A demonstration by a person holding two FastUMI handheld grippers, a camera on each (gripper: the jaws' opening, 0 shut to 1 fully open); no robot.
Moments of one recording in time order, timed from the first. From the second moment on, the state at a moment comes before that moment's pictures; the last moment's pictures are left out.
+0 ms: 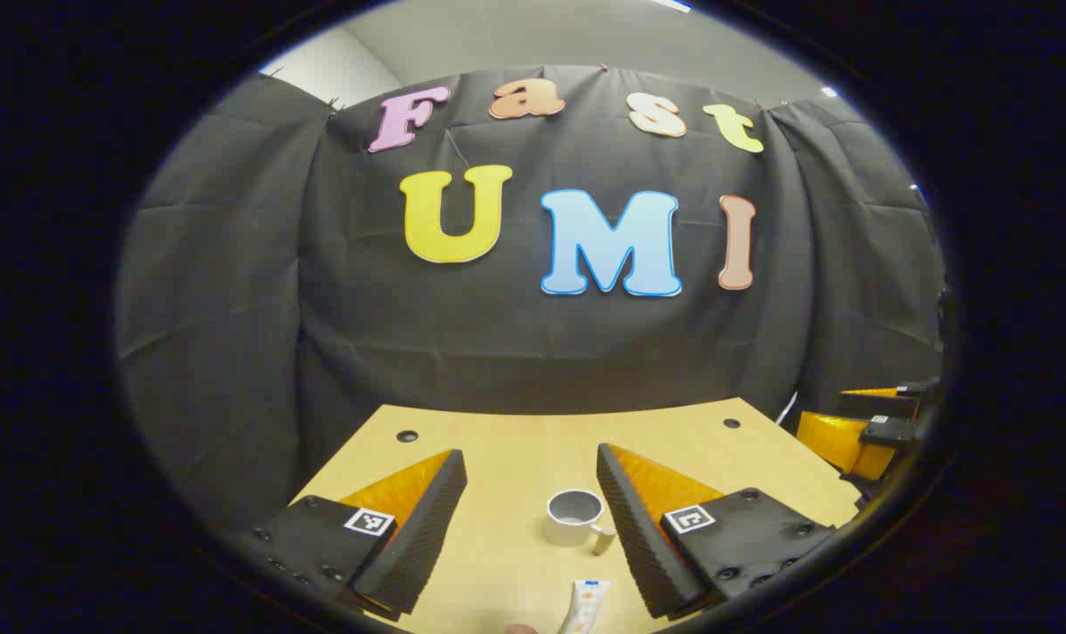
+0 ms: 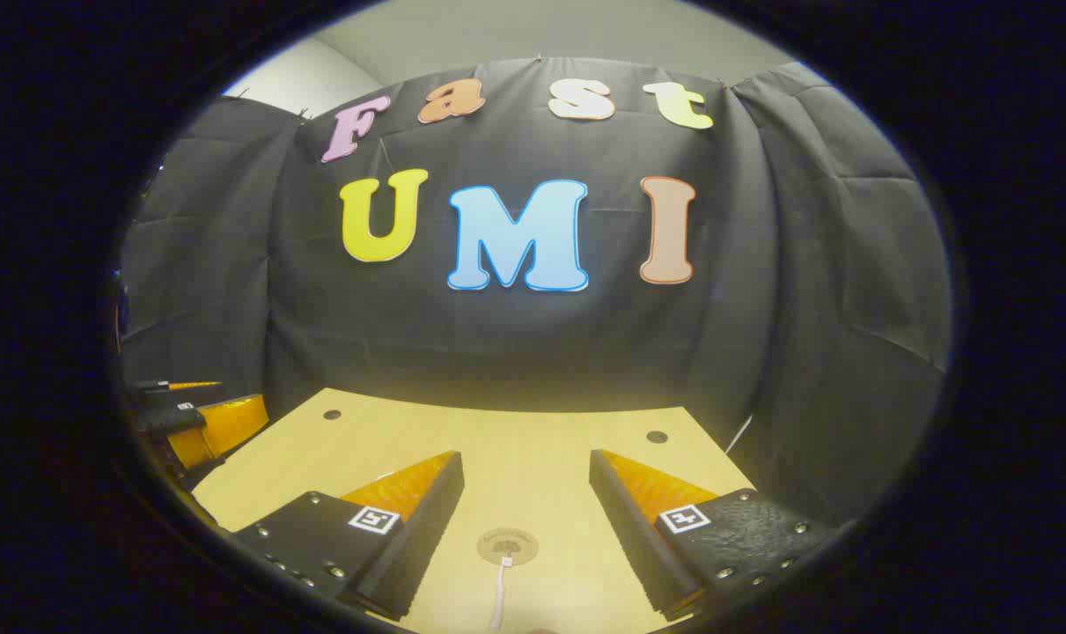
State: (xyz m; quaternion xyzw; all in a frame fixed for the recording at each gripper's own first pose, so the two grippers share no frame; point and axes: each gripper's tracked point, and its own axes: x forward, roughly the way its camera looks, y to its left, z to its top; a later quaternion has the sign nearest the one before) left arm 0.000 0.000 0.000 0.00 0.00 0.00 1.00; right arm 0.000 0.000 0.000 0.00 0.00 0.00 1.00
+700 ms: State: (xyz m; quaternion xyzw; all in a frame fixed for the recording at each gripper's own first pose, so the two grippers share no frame) left arm 0.002 -0.020 -0.014 0.00 0.02 -0.02 1.00; right arm -0.003 0.008 -0.016 0.02 0.03 0.02 1.00
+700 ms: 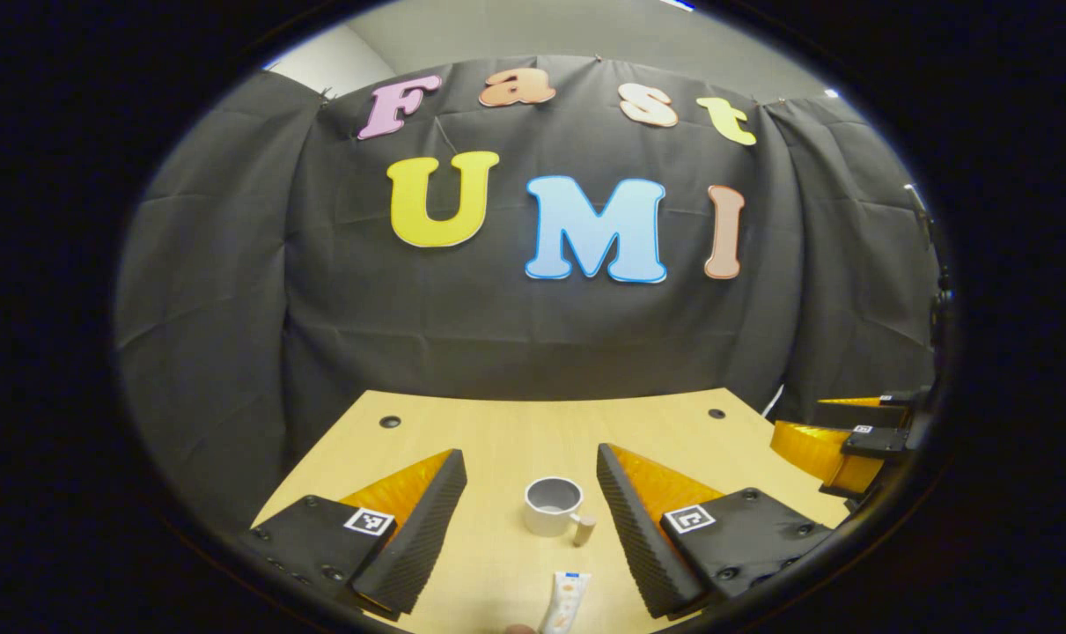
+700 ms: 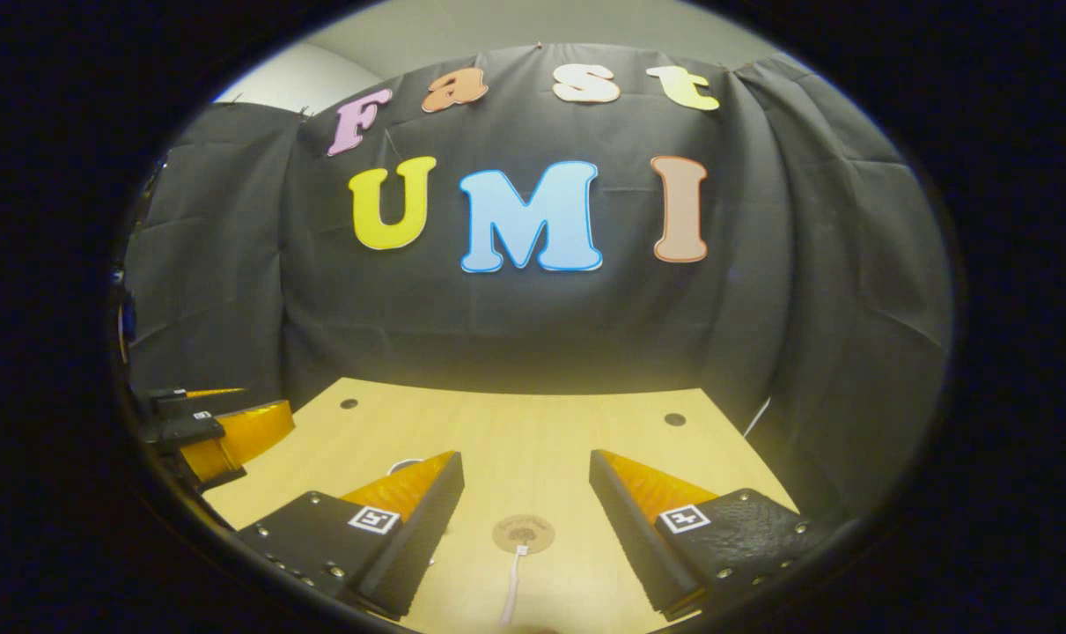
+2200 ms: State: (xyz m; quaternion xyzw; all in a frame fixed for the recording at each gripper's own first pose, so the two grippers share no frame) left arm 0.008 -0.058 -0.352 0.00 0.48 -0.10 0.87; right arm 0.023 0.045 -0.285 0.05 0.46 0.02 0.89
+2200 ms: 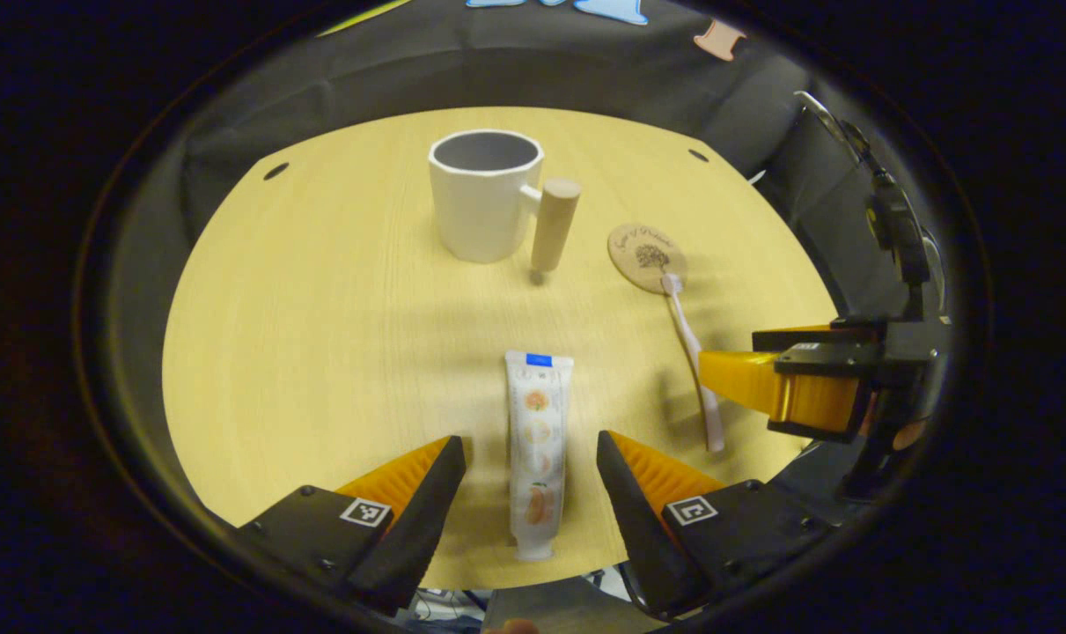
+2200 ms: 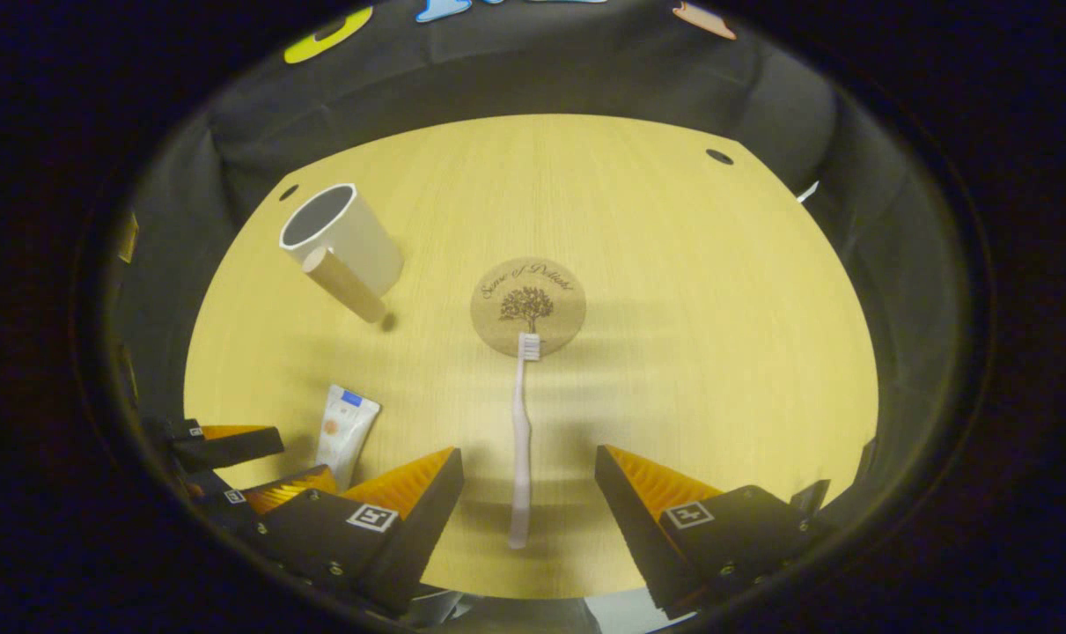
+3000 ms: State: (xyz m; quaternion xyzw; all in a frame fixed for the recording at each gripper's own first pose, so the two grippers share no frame) left arm 0.013 -0.039 -0.387 0.03 0.55 -0.03 0.83; right arm 0.026 0.047 -0.322 0.02 0.57 0.03 0.82
